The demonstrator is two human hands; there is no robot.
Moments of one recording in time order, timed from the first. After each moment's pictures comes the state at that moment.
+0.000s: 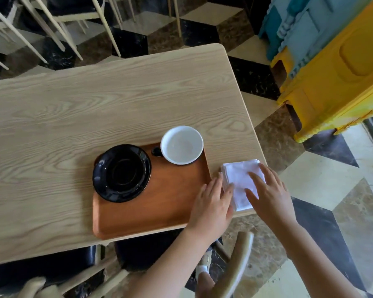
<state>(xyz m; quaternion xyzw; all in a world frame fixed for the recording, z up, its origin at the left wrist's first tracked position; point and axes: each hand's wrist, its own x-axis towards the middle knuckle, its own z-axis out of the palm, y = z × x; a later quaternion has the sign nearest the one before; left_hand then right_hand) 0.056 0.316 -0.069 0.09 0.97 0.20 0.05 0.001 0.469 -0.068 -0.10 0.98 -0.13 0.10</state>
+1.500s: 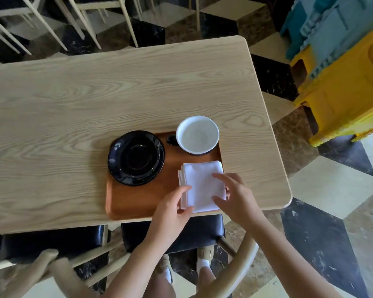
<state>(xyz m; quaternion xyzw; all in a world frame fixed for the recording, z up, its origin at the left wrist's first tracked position) 0.119 0.232 -0.064 -0.14 0.88 0.46 0.05 0.031 0.395 -0.063 -0.13 0.88 -0.38 0.24</state>
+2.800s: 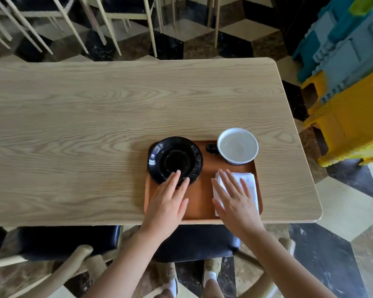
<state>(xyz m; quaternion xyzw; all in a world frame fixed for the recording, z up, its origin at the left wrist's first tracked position) 0.142 0.127 -0.075 -0.03 0.98 0.18 -0.03 0.063 0.311 -0.061 -0.33 0.94 -0.11 0.02</state>
